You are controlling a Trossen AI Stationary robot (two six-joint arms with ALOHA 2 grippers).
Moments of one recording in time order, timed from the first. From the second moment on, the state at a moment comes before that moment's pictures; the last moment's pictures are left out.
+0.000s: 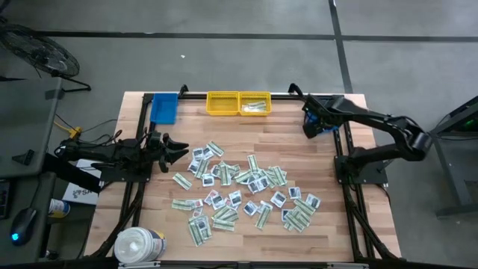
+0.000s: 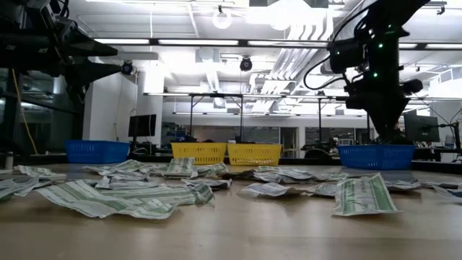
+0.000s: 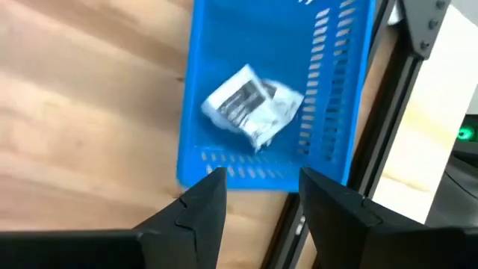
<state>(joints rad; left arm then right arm) -0.14 0.02 0.02 0.04 -0.35 -0.55 -0.68 1.25 0.82 -1.07 0.38 0.47</state>
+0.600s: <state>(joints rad) -0.14 0.02 0.02 0.04 -0.35 -0.55 -0.14 1.22 0.82 -1.23 0.06 0.80</state>
